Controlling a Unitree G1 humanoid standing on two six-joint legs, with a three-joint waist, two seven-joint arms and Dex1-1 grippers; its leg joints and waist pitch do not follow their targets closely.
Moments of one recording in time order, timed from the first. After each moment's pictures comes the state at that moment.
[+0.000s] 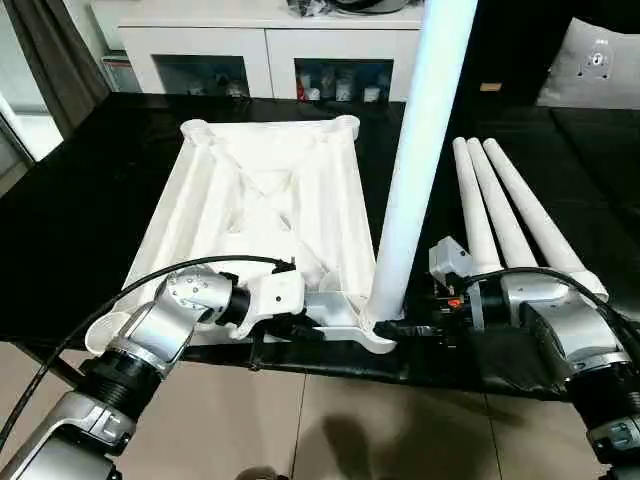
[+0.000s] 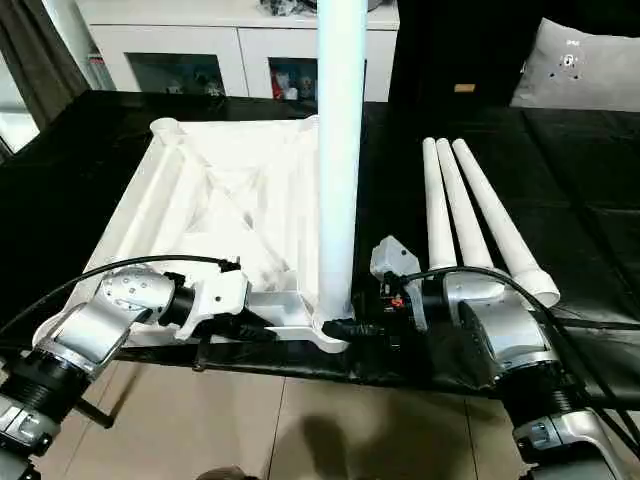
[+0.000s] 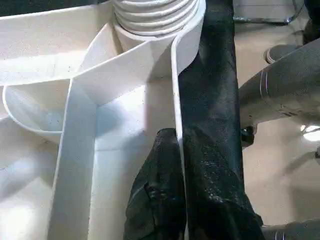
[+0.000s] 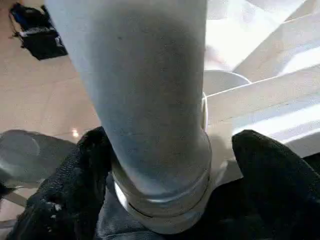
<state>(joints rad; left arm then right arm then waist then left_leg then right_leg) -0.50 0.46 -0.41 0.37 0.05 0.01 -1.26 -0.44 -0.51 0.21 0.36 0.22 0.23 1.32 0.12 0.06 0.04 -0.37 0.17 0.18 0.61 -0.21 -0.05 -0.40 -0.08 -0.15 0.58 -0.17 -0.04</state>
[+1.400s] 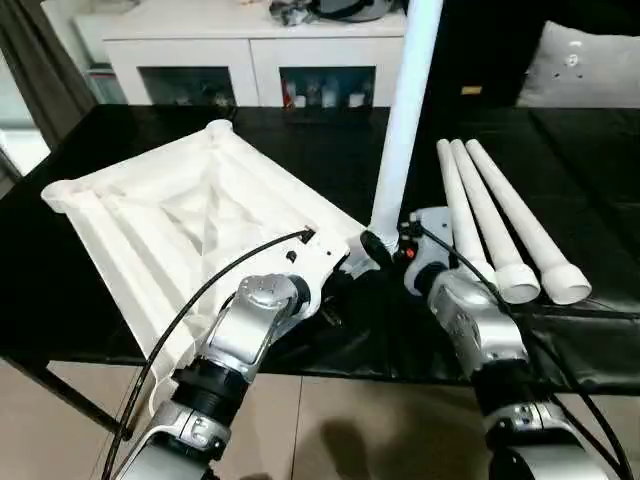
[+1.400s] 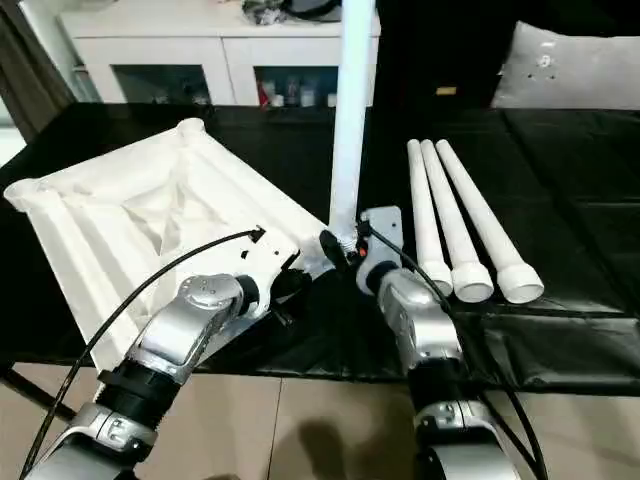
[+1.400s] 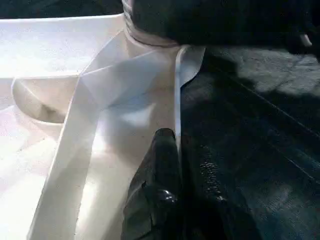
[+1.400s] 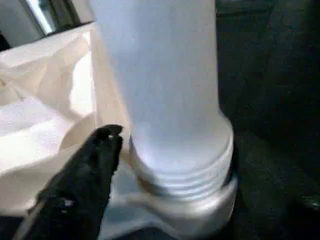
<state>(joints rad) -0.52 0.04 -0.25 0.39 0.11 0.48 -0.55 -0.49 -0.07 -0.06 0.59 0.17 0.17 0.43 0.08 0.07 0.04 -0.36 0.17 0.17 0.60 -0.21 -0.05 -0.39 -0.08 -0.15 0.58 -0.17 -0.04</state>
